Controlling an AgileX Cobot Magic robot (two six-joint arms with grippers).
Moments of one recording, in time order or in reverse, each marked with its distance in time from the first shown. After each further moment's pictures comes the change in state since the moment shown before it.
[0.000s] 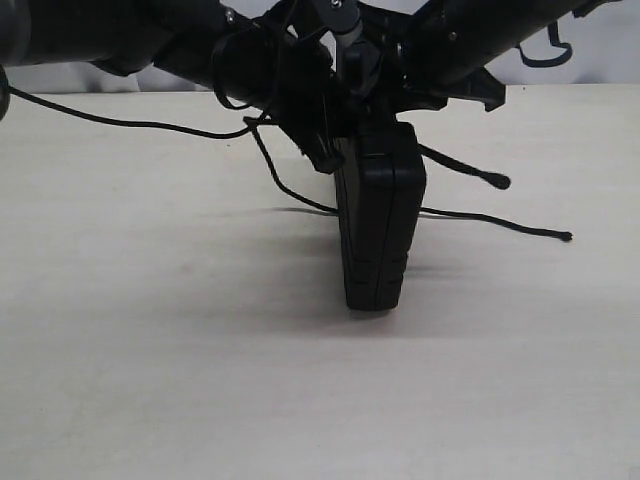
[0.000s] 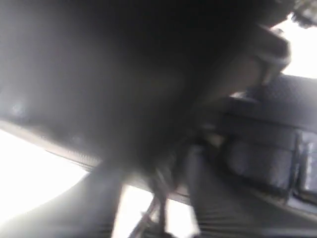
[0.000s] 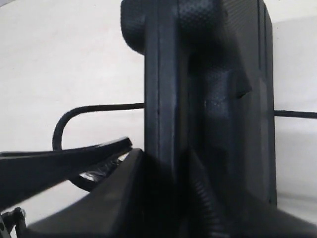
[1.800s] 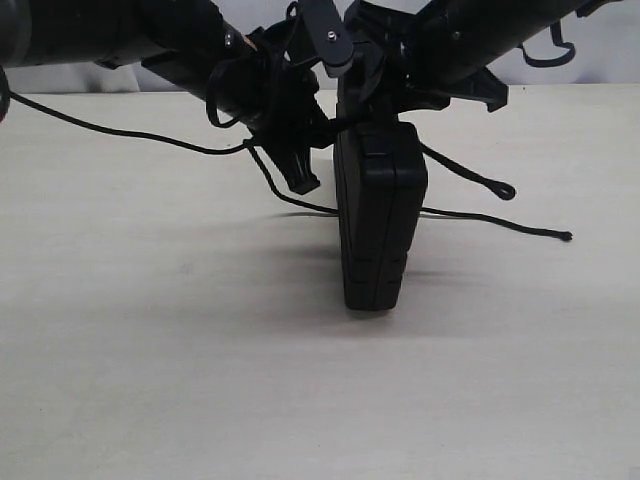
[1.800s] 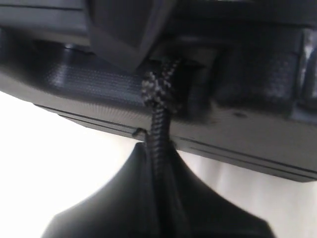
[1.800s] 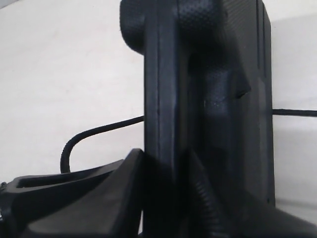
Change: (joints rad) left arm -0.008 -0.005 0.000 0.286 0.062 -0.188; right arm 0.000 0.000 0.000 0.000 0.000 0.006
